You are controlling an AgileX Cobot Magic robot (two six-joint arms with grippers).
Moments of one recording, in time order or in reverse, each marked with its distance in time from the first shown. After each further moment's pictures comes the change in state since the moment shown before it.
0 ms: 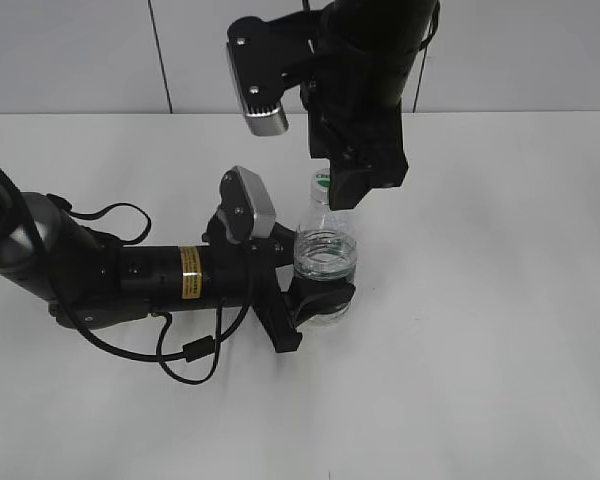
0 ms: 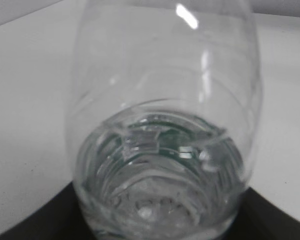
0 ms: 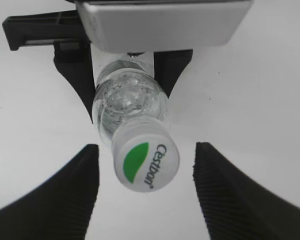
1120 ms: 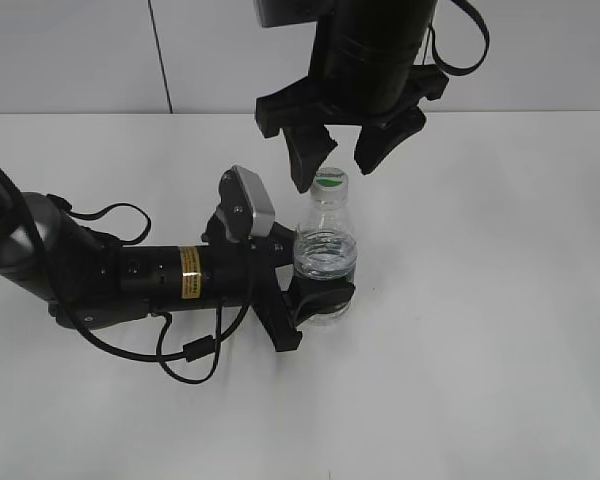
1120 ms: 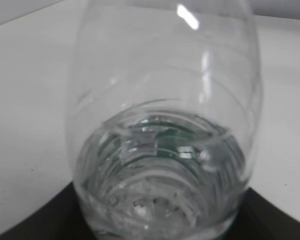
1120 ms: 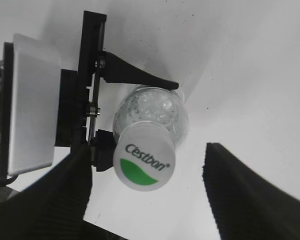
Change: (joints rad) left arm 0.000 0.000 0.000 -0.002 -0.010 -0.012; right arm 0.000 -0.011 -0.003 -0.001 0.001 1.377
